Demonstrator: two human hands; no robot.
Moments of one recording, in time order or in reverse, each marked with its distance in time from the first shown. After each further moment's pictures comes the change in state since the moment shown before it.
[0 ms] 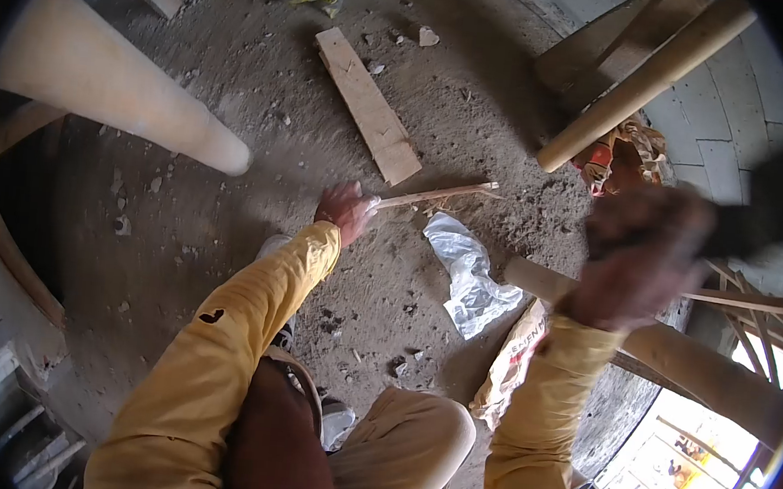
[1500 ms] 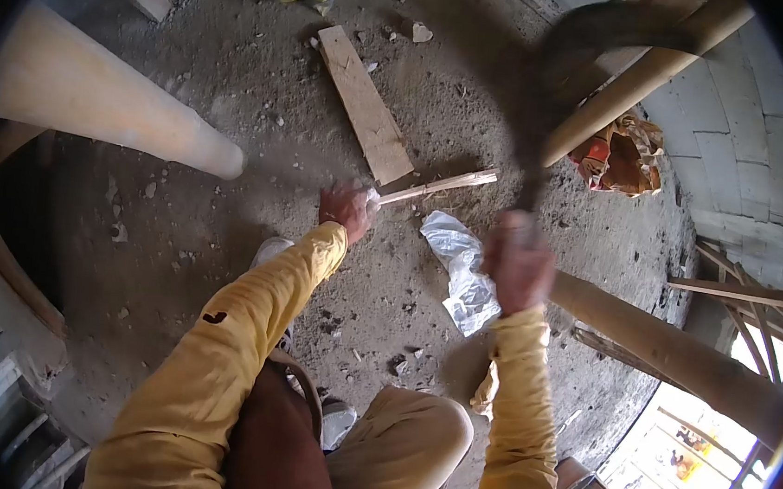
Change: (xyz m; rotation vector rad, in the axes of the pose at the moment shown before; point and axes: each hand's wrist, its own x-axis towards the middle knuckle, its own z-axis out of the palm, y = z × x) left_hand 0.012 0.007 0.022 0.002 -0.215 -0.285; right_hand -0.059 0.115 -0.058 -0.799 -0.112 0.435
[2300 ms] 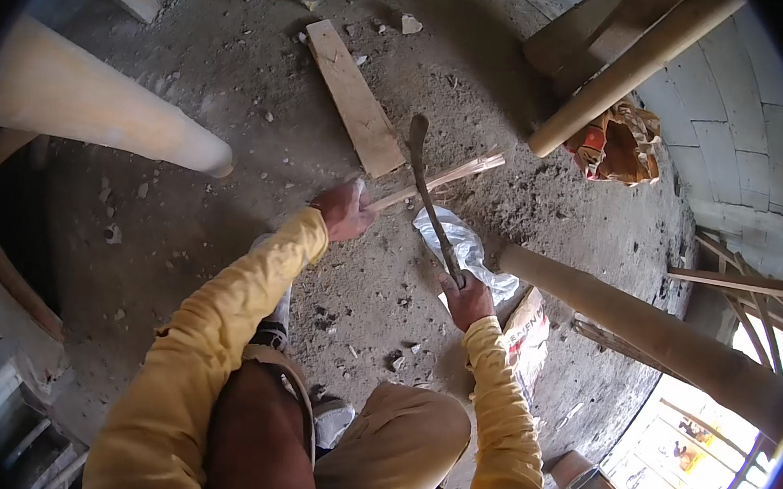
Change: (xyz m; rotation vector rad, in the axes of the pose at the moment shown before) left_hand -0.005 0.011 -0.052 -0.252 -0.264 0.121; right_hand -0.036 0.144 0.012 -0.554 -0.419 0.133
